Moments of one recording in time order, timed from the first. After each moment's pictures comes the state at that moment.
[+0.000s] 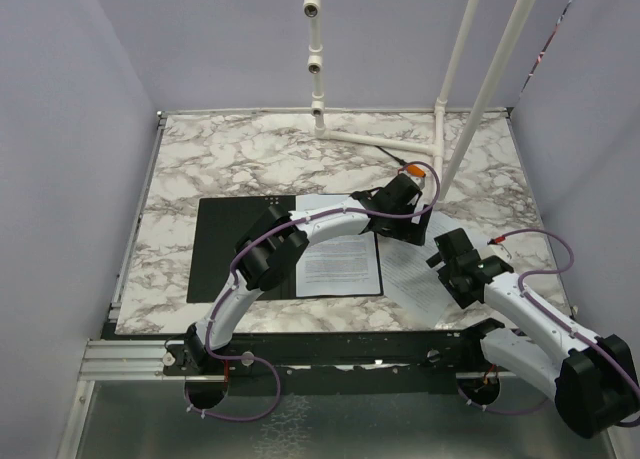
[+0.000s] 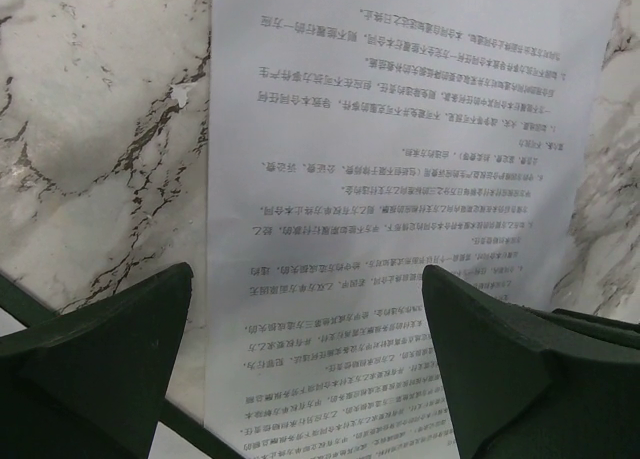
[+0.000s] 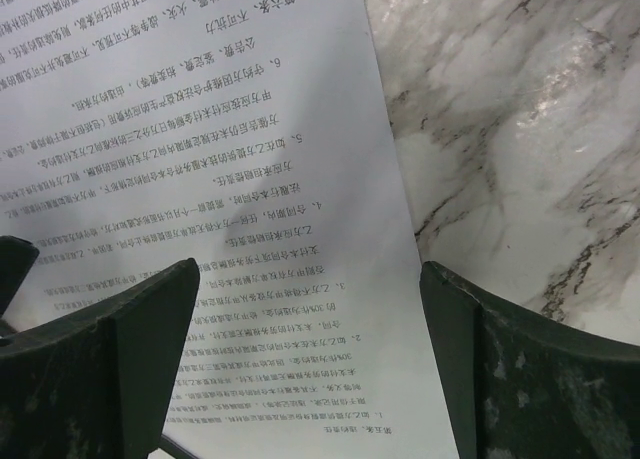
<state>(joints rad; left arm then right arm) -0.95 2.27 1.78 -0.34 0.11 -0.54 0.39 0.96 0.44 -0.72 0.43 1.32</state>
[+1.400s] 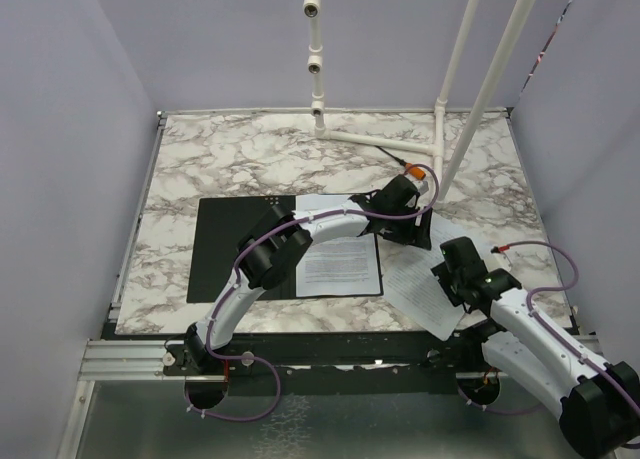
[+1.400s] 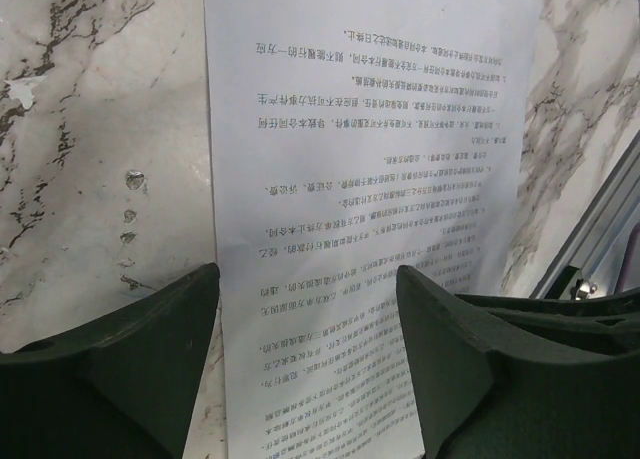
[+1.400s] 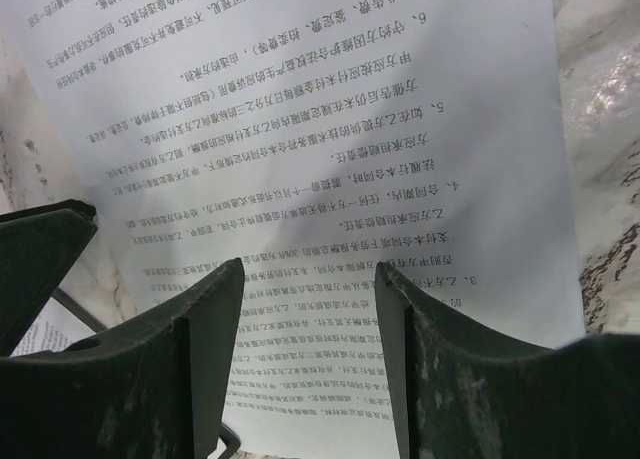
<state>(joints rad) -0.94 2.29 1.74 -0.21 0.32 -0.61 0.39 0.79 0.37 -0.68 0.39 1.37</state>
